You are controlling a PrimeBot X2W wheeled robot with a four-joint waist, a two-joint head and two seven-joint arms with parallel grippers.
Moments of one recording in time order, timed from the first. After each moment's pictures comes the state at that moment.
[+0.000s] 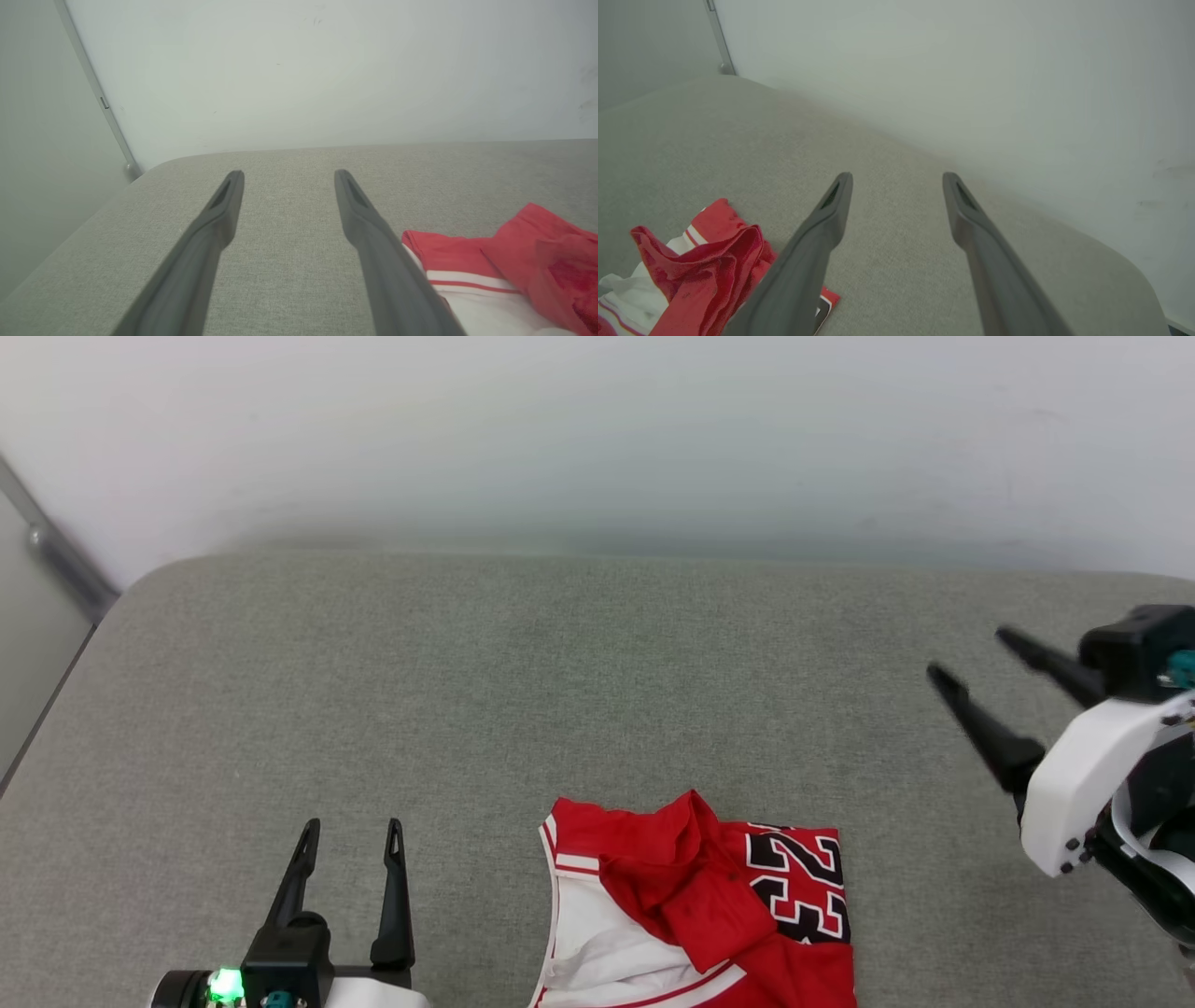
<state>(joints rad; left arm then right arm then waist) 0.11 0.08 -0.07 0.00 -0.02 0.09 -0.26 -0.32 -0.51 0.22 -0.09 0.46 0.13 0.35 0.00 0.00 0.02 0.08</state>
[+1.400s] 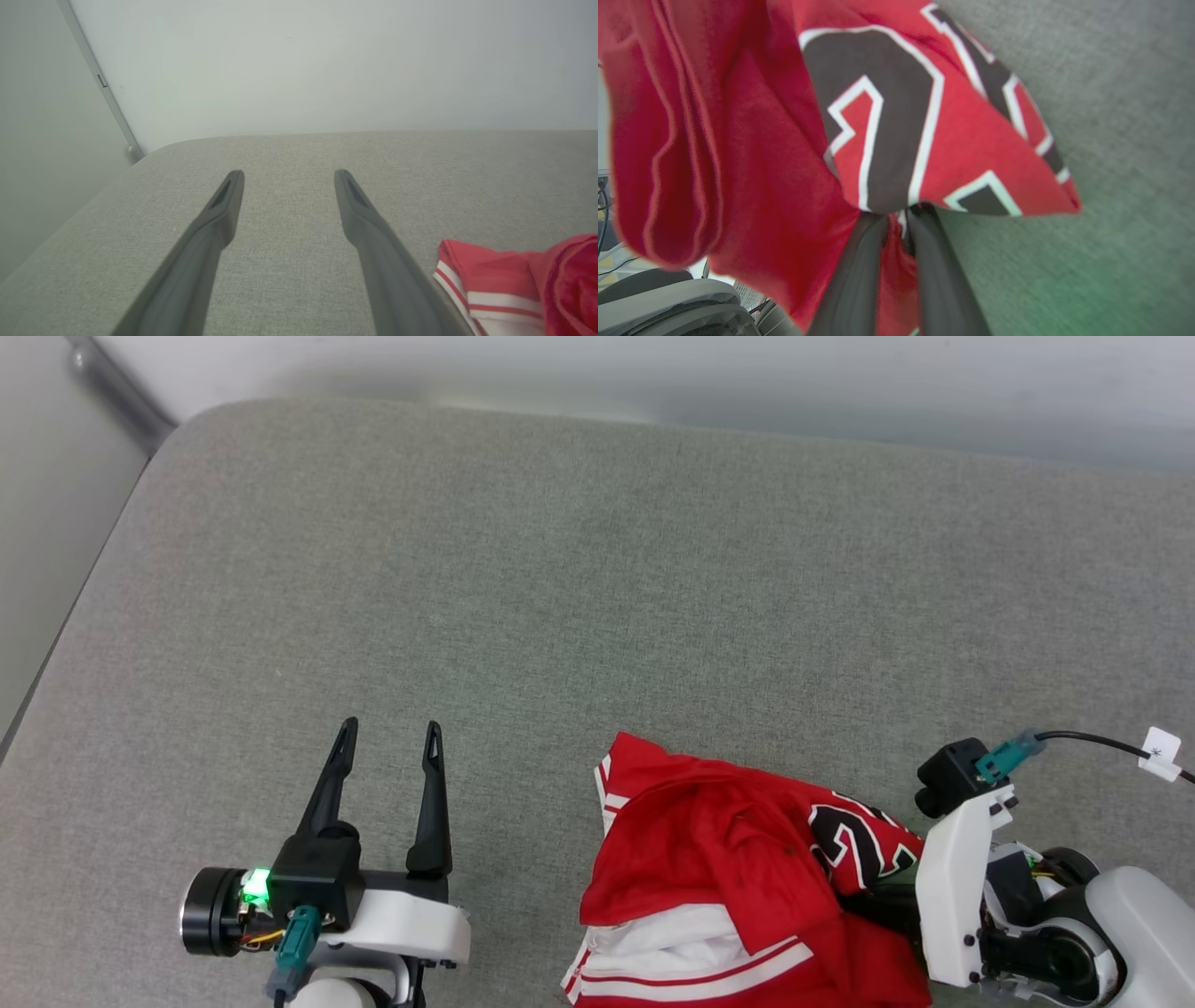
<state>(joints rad) -0.06 0.05 -0.12 0.02 -0.03 0.07 -0.26 -0.31 -0.47 0.49 0.19 0.93 0.13 0.80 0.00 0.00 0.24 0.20</state>
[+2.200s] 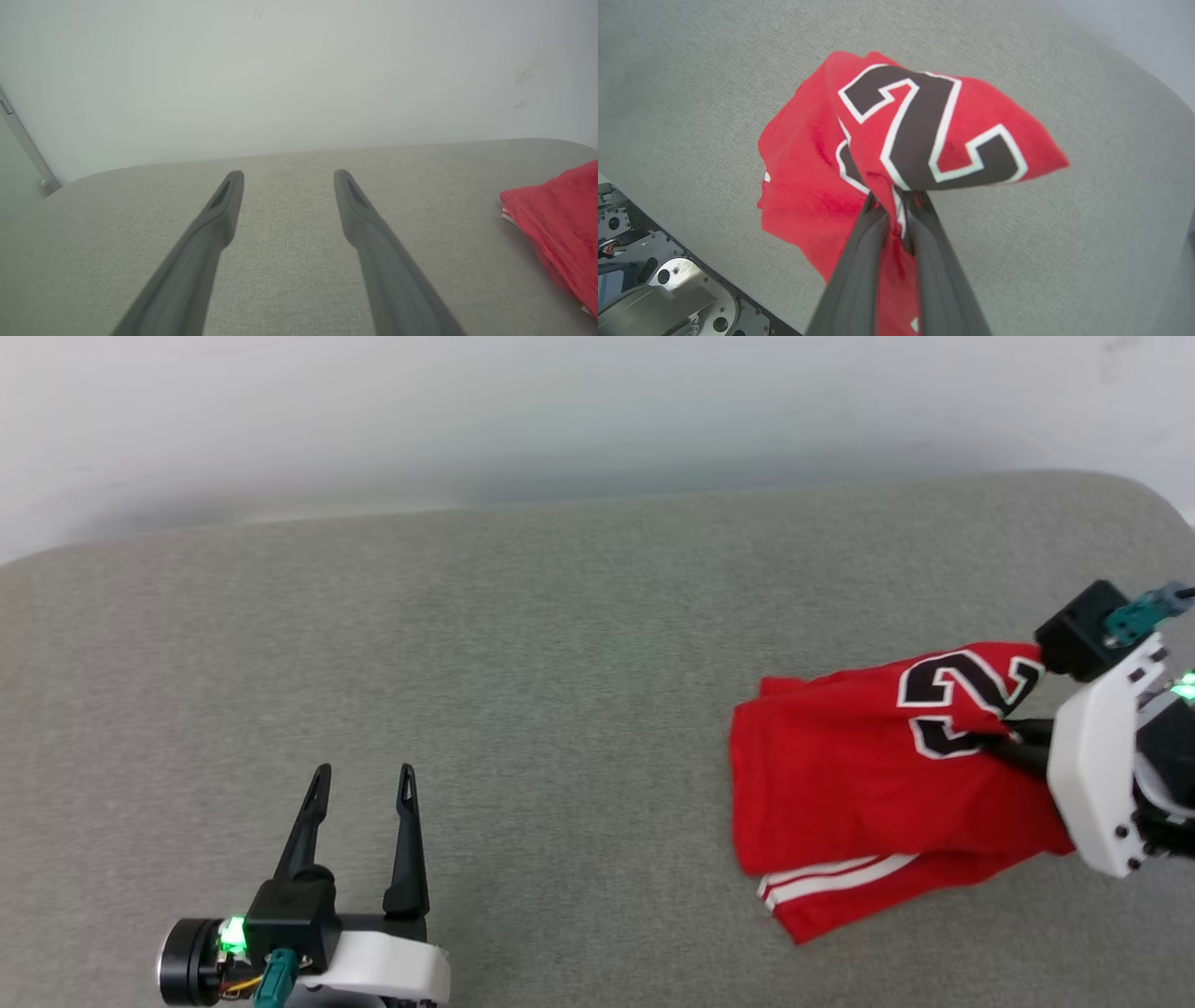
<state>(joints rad) 0.03 0.05 -0.08 -0.01 -0.04 0.08 -0.26 -0.57 -0.83 0.62 -0.04 0.88 0.13 0.75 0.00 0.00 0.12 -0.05</state>
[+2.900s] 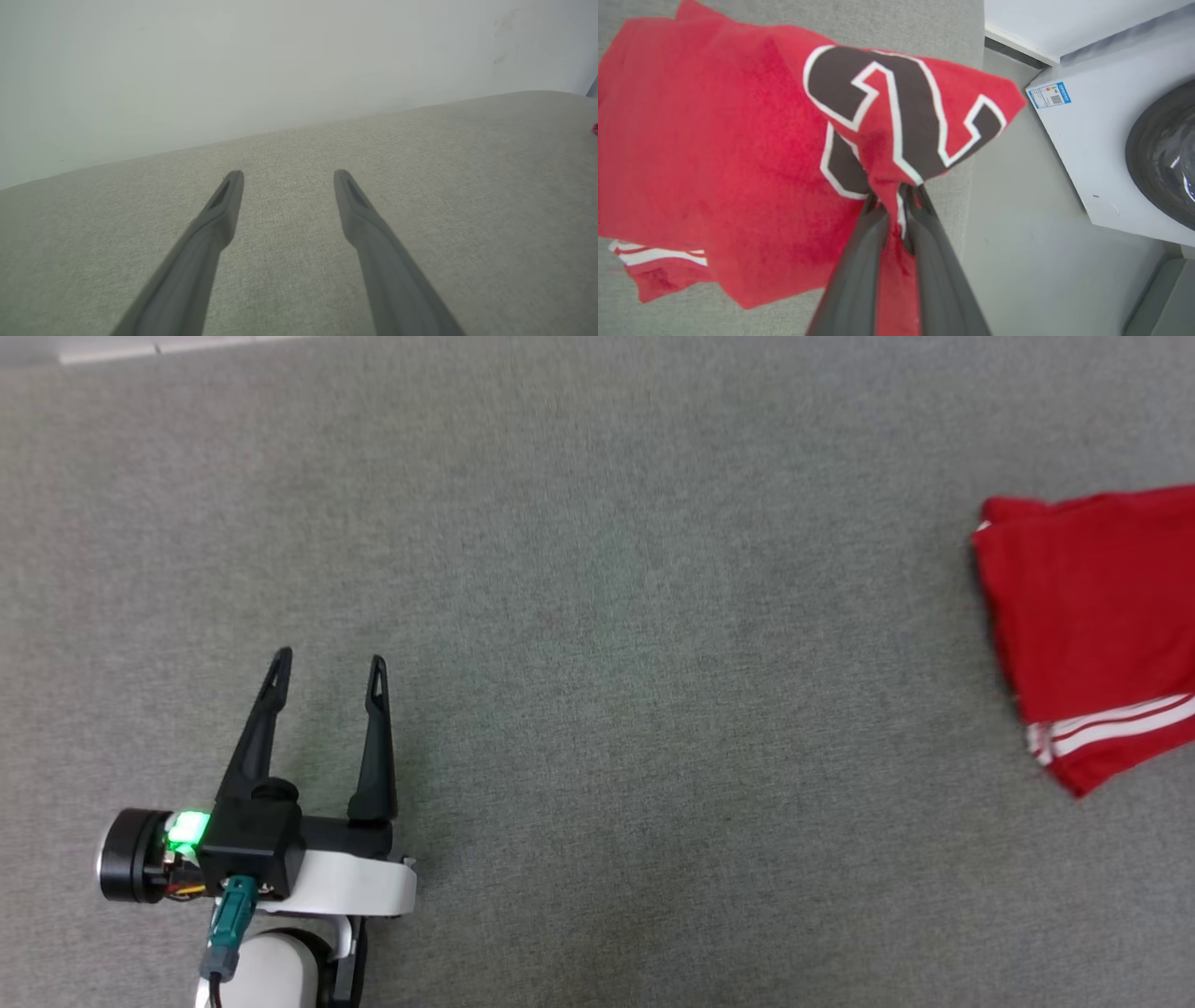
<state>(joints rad) -0.11 0.12 -0.07 -0.07 0.00 0.04 -0.26 -0.70 -0.95 0.43 0.33 0.65 0.13 0.61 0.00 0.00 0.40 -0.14</state>
